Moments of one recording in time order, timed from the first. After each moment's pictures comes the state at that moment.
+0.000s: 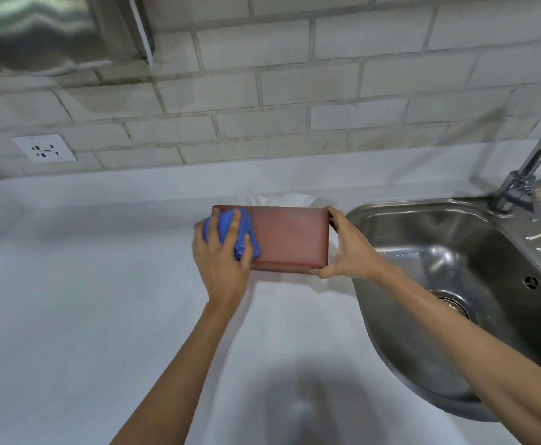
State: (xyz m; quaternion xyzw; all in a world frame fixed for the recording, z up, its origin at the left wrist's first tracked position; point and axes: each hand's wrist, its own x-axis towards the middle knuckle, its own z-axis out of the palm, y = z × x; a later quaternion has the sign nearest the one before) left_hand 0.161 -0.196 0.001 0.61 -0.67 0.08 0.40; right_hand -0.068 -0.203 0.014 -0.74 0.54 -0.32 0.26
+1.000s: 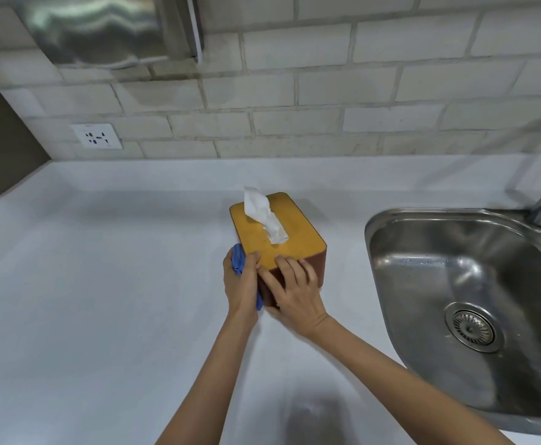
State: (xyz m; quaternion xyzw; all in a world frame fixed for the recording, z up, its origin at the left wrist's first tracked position) left_hand 0.162 -0.145 0.001 0.62 -0.24 -0.47 0.58; right_hand 0.065 -0.147 -0.051 -0.76 0.43 -0.39 -0.30
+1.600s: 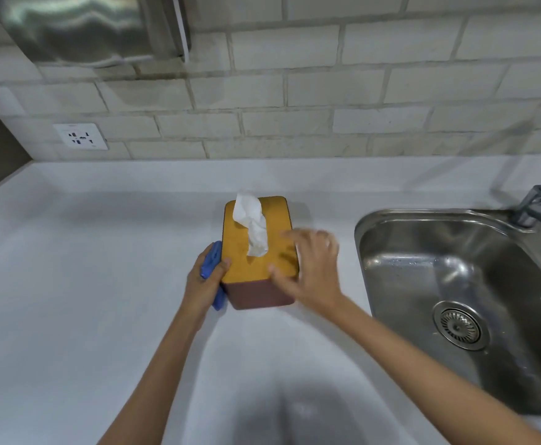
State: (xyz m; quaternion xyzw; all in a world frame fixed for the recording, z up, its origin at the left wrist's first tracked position) left_hand 0.224 -0.153 -0.005 0.62 -0.43 -0.44 0.49; right_hand 0.030 -0.163 0.001 -0.74 0.44 -0.50 -0.08
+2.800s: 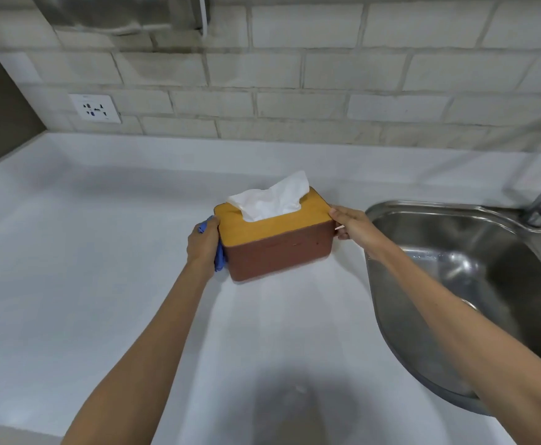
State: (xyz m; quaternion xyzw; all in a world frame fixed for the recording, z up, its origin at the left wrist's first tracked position) left_hand 0.223 -0.179 0.008 0.69 -0.24 -0.45 0.51; right_hand -0.047 -0.218 0.014 -0.57 0.57 -0.33 0.50
